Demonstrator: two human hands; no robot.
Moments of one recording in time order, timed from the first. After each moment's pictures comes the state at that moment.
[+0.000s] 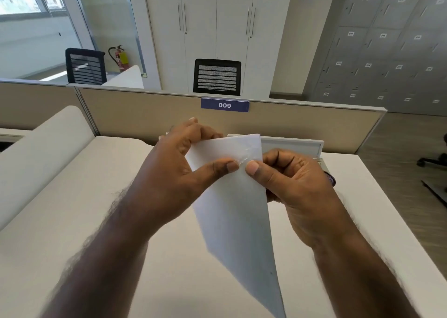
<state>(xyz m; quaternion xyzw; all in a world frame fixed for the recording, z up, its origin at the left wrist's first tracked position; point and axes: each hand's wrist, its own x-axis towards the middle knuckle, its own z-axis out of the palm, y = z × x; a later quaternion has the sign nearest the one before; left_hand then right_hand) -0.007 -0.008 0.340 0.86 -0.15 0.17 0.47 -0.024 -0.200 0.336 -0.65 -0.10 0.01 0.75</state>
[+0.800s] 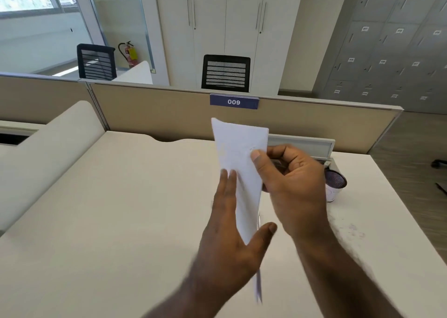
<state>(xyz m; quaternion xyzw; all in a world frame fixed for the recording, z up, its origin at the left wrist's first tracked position) -0.053 -0.066 0.247 0.85 -0.09 0.09 0.51 -0.006 -0.175 0.308 -0.72 -0.01 -0.20 0.66</state>
